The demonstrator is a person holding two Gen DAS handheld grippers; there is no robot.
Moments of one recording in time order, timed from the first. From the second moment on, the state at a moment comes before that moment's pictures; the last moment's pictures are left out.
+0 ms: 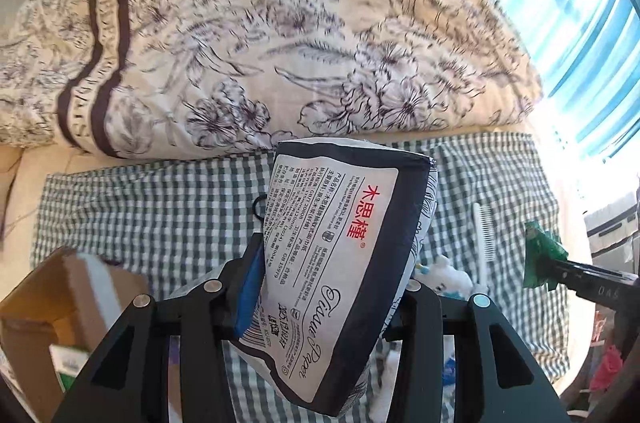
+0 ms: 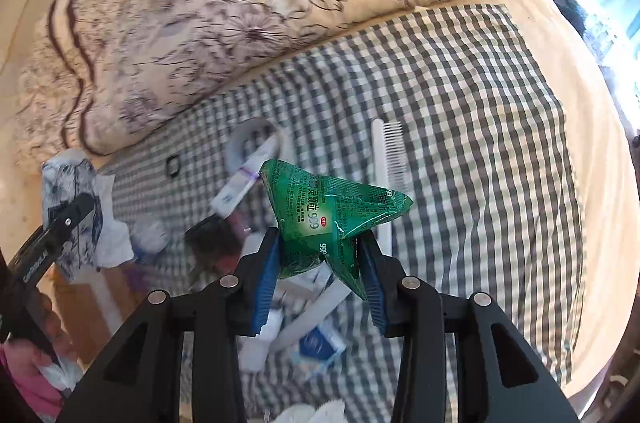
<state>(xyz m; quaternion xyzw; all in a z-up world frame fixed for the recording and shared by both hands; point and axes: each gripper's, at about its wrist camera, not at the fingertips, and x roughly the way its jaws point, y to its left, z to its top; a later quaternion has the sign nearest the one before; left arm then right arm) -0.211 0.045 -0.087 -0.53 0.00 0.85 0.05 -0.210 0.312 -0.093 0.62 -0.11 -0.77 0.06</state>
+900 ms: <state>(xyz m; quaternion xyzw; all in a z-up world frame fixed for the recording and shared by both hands) -0.041 -0.236 -0.038 -0.50 -0.03 0.87 -0.02 -0.064 -0.023 -0.026 0.58 -0.05 -0.78 0.24</state>
